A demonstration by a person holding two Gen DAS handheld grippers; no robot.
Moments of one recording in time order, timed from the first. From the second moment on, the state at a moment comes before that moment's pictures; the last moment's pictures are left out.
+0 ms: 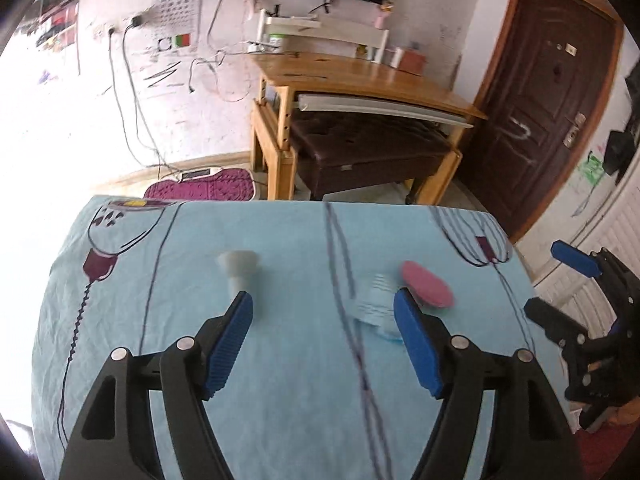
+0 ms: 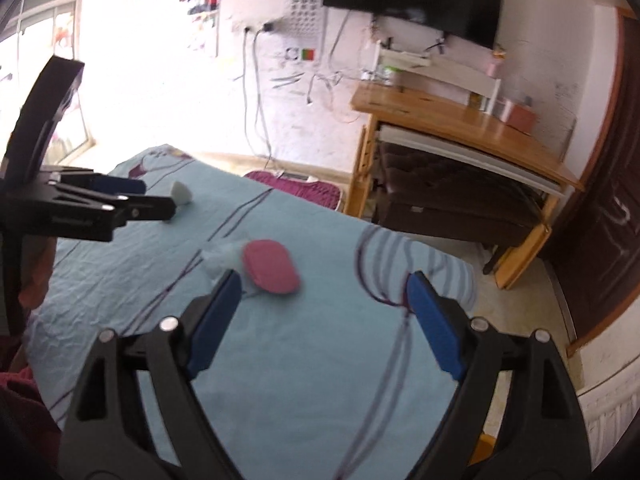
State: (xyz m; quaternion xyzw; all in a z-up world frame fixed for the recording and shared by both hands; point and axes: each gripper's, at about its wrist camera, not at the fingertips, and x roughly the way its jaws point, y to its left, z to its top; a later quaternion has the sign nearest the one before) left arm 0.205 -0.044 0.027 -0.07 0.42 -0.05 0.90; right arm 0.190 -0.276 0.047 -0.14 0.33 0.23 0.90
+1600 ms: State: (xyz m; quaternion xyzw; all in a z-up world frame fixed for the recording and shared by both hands) left arm 0.250 -0.048 -0.029 0.02 0.44 0.01 0.90; right arm 0.254 -0.239 -0.017 -0.08 0.45 0.17 0.87
